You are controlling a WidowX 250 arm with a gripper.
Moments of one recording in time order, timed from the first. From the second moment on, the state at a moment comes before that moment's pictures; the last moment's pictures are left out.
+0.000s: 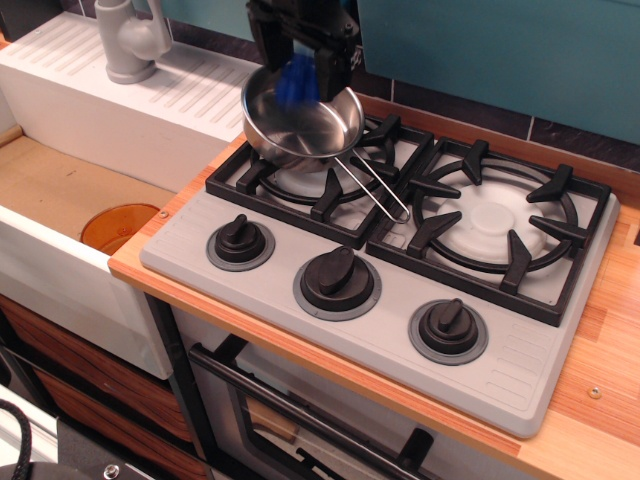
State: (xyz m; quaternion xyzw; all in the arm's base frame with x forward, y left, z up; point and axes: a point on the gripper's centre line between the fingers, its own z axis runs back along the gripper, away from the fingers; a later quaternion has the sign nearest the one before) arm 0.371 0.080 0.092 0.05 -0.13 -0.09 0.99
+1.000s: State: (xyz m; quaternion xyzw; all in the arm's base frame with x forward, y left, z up) arm 0.351 0.084 0.121 0.07 -0.09 -0.08 0.99
